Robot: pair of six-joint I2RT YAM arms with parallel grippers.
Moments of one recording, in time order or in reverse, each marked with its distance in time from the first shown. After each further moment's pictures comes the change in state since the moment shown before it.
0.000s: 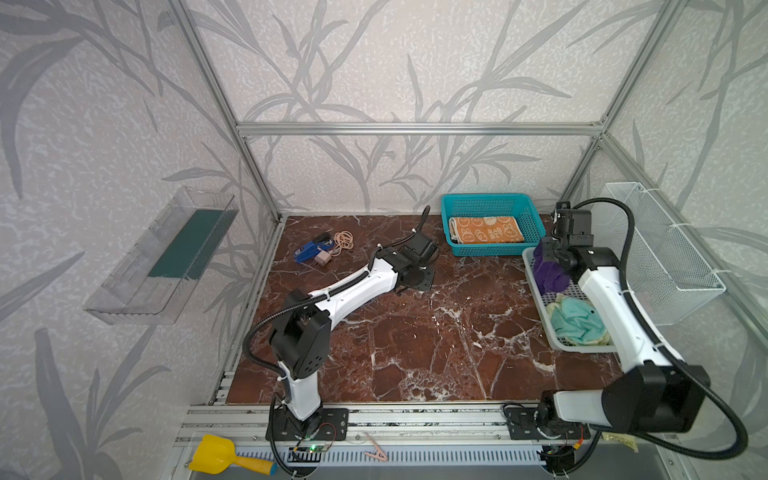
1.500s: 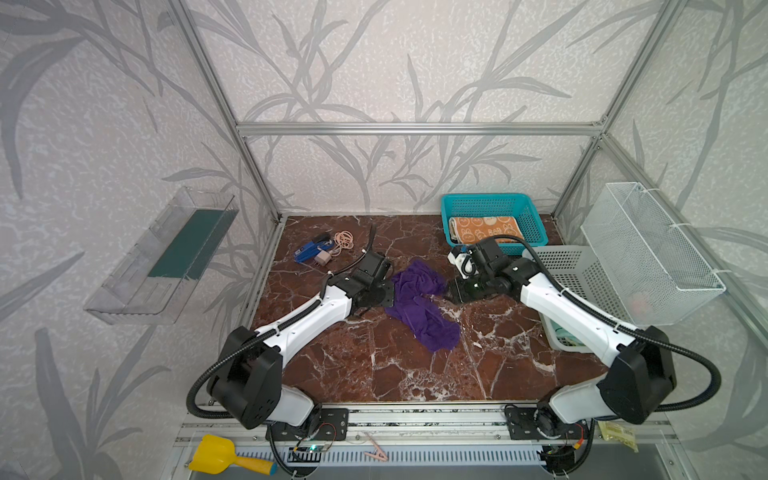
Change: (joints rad) left arm 0.158 -0.336 -0.494 0.148 0.100 -0.129; right arm 0.538 0.171 -0.150 -0.067 -0.707 0.405
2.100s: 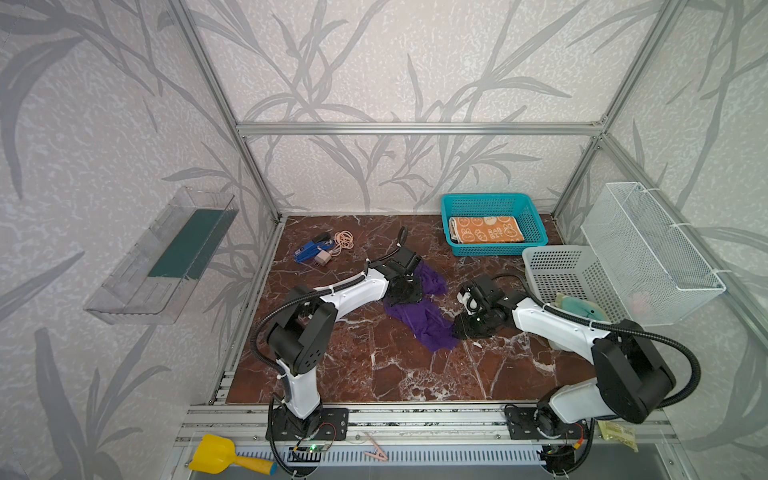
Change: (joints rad) left arm -0.071 0.363 0.242 0.034 0.125 -0.166; right arm 0.013 -0.017 -0.350 0.133 0.023 0.124
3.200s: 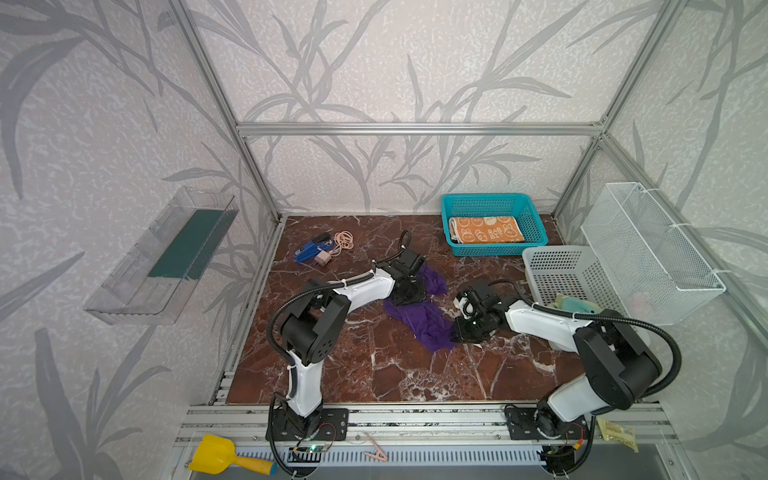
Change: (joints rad) left arm -0.003 0.090 0.030 0.073 0.013 -0.060; right arm 0.000 0.088 -0.045 0.132 -0.079 0.050
